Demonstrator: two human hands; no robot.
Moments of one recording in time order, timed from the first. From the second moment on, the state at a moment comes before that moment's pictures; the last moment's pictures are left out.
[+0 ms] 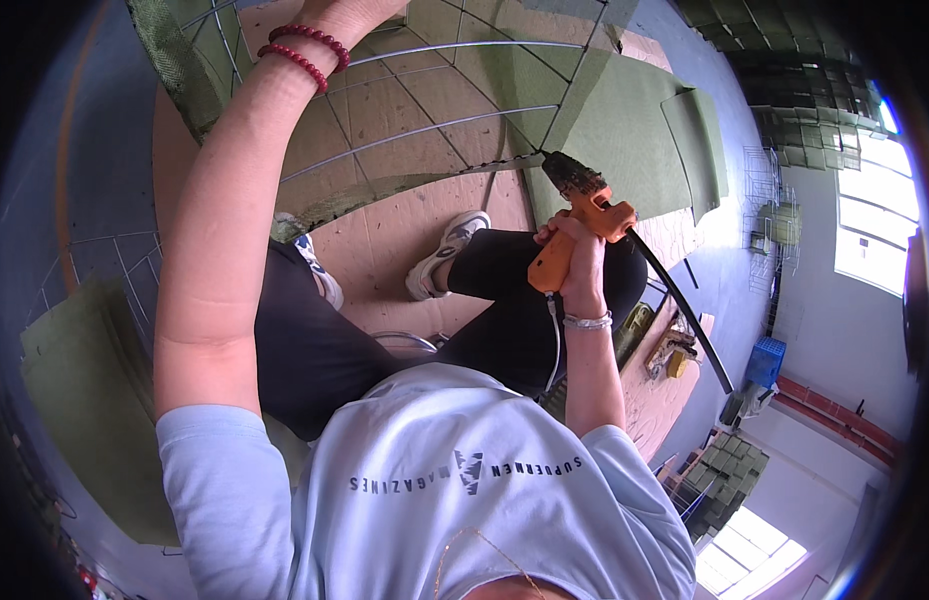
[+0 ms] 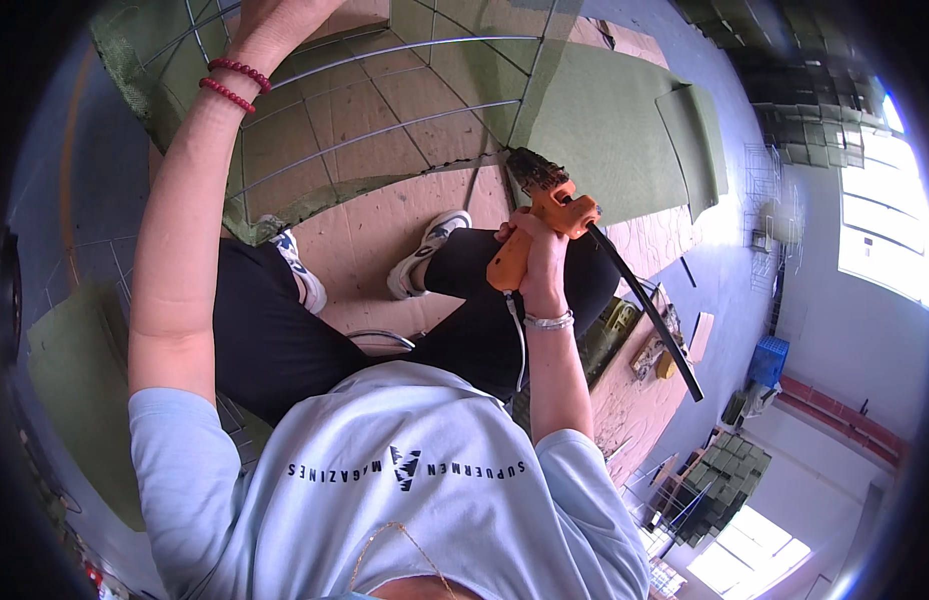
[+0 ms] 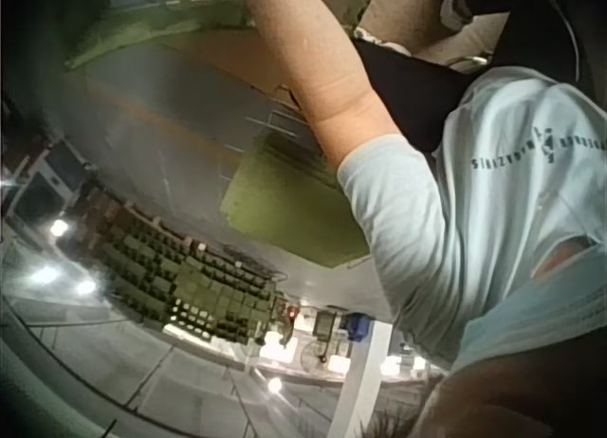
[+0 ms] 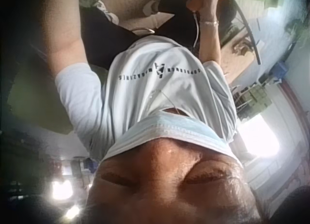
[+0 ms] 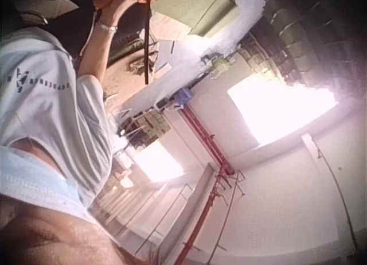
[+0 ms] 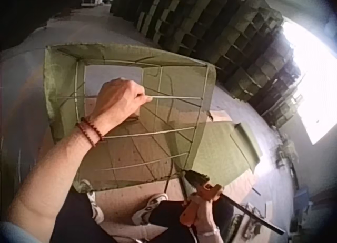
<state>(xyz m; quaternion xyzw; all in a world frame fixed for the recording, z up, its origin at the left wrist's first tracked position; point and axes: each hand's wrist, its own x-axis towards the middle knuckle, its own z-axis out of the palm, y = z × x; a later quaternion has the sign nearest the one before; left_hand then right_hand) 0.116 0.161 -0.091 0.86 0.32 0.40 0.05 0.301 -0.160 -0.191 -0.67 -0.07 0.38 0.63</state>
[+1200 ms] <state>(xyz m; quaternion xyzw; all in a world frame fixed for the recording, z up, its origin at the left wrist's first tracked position) 0.112 0.158 -0.105 0.85 0.31 0.42 0.04 0.317 -0.151 -0.175 -0.69 -0.17 0.38 0.59</state>
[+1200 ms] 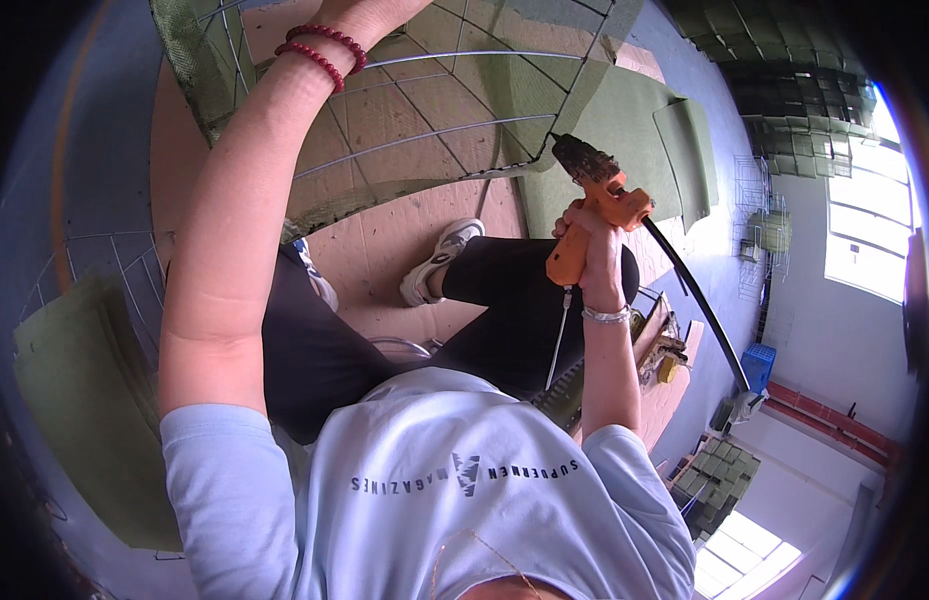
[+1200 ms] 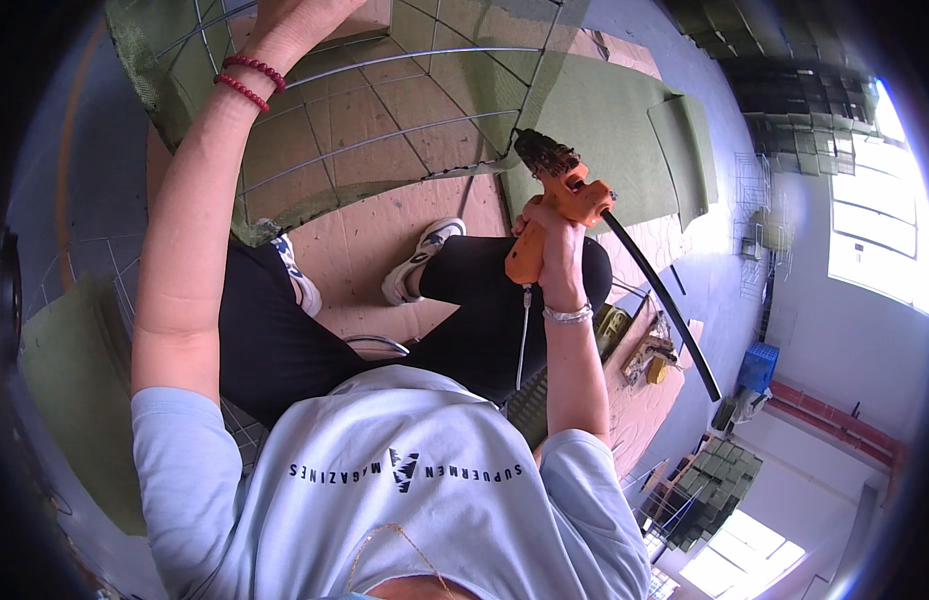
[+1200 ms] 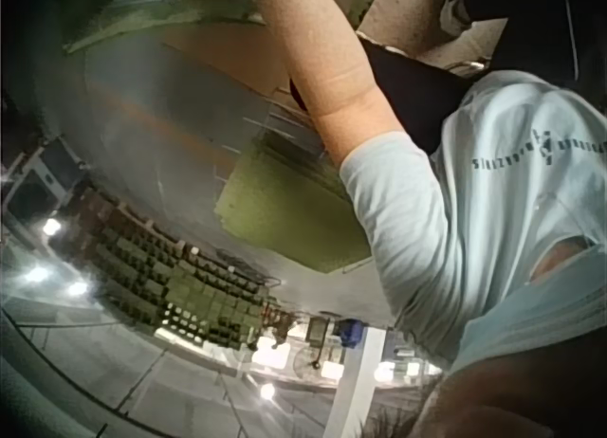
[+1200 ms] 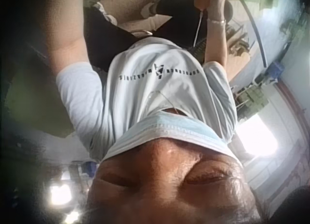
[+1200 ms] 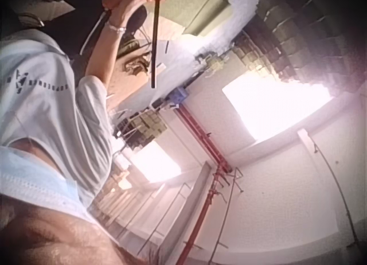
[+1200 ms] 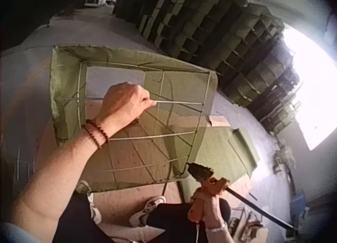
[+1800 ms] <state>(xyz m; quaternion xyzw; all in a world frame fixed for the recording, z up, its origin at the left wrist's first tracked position) 0.109 0.153 -0.107 0.85 0.33 0.40 0.07 0.319 -0.145 -0.167 -0.69 -0.20 0.36 0.59</state>
